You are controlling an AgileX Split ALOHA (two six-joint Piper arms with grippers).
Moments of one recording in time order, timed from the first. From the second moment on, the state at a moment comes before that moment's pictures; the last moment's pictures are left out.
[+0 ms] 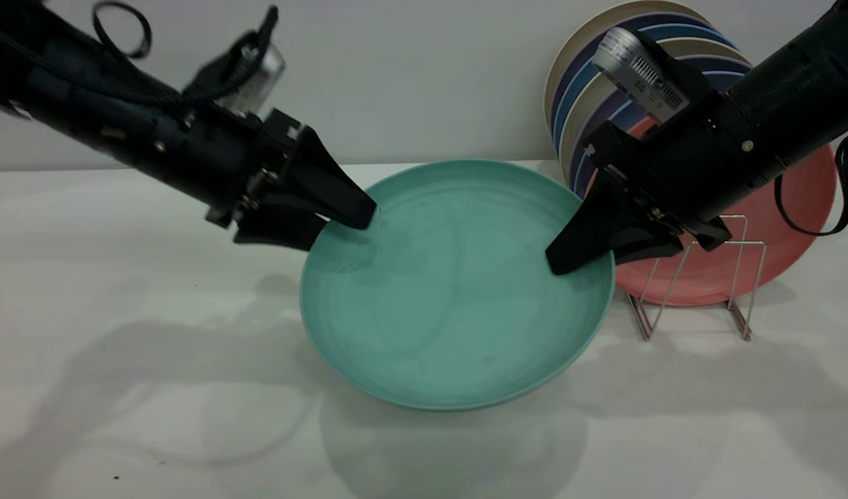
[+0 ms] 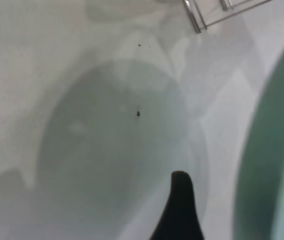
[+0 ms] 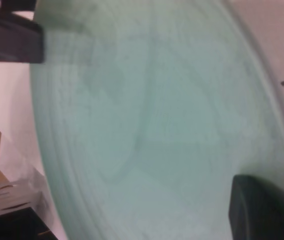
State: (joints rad) left arm -0.11 2.15 -1.24 -1.20 0.87 1.15; right arm 0.18 2.04 -1.10 1.18 0.80 -0.99
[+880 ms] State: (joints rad) left arm 0.05 2.01 -1.24 -1.15 0.96 1.12; right arm 0.18 1.67 -1.10 0.81 0.38 -1.73
